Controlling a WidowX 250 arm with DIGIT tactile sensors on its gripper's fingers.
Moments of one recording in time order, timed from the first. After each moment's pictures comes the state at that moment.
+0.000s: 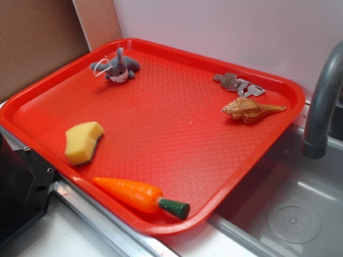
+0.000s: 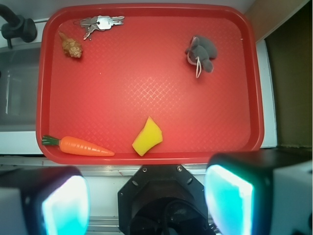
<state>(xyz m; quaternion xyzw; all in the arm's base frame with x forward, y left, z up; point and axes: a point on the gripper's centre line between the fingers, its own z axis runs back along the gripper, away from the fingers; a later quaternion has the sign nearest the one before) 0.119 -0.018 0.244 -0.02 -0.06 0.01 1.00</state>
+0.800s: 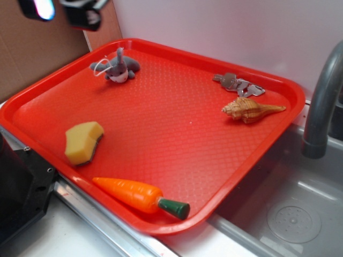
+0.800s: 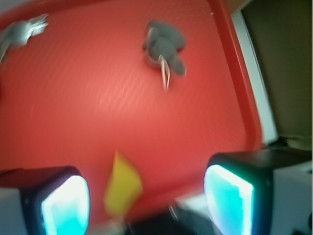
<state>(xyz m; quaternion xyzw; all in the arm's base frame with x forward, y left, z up) 0.206 0.041 0.142 0.02 -0.02 0.24 0.97</state>
